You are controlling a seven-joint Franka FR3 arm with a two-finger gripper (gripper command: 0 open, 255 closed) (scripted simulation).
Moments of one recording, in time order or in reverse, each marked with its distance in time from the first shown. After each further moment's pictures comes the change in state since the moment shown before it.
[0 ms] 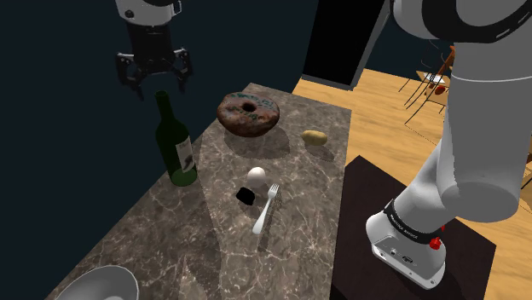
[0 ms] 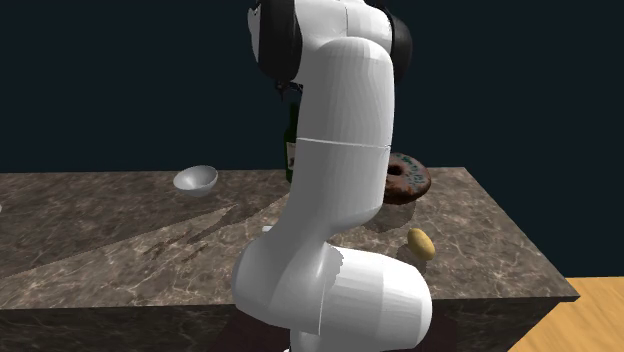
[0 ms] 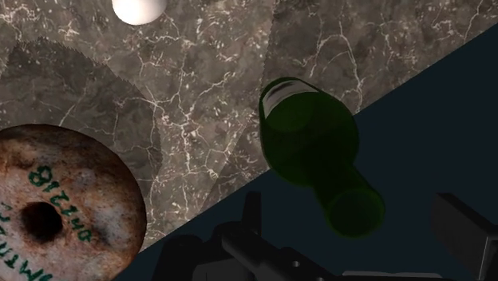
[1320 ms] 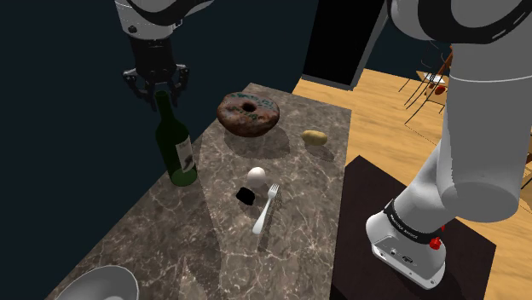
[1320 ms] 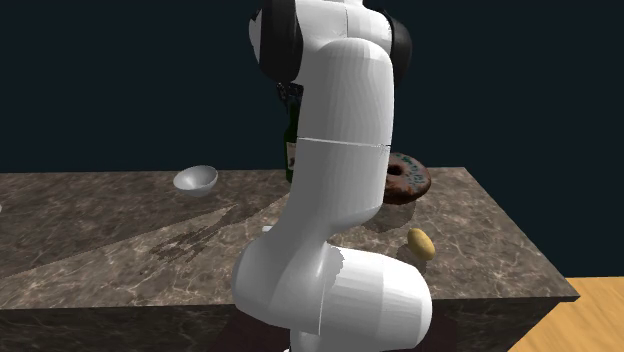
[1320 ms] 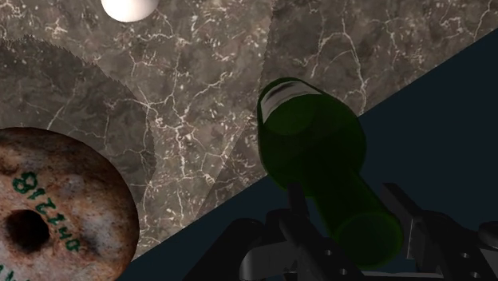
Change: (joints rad) arm 0.000 0.012 -0.003 -0.043 -0.006 0.055 0.005
